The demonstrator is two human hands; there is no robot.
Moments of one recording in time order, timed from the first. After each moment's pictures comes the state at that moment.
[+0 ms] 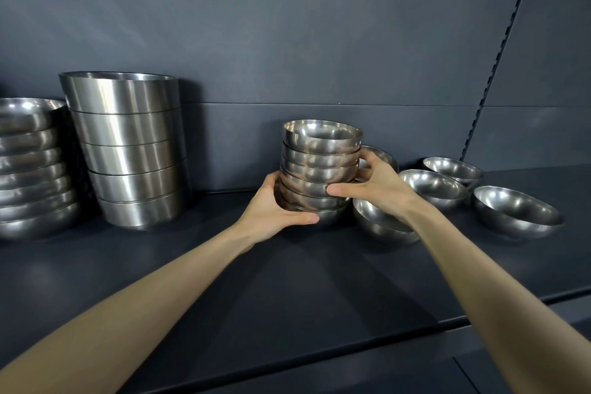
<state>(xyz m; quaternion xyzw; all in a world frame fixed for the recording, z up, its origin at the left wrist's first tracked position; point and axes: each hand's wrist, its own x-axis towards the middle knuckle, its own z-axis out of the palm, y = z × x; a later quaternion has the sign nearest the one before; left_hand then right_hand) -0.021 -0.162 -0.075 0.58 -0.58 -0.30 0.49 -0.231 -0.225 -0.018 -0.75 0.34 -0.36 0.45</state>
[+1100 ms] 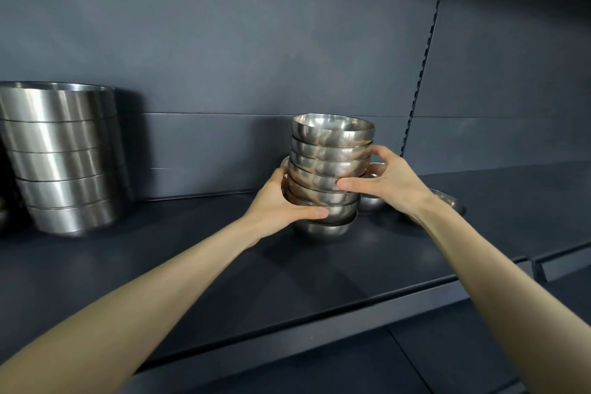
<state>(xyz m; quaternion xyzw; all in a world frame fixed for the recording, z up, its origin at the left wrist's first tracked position) -0.132 -0.168 -0.041 0.52 -0.62 -0.32 0.50 -0.346 -0.200 0.018 -0.73 0.42 -0.40 0.36</state>
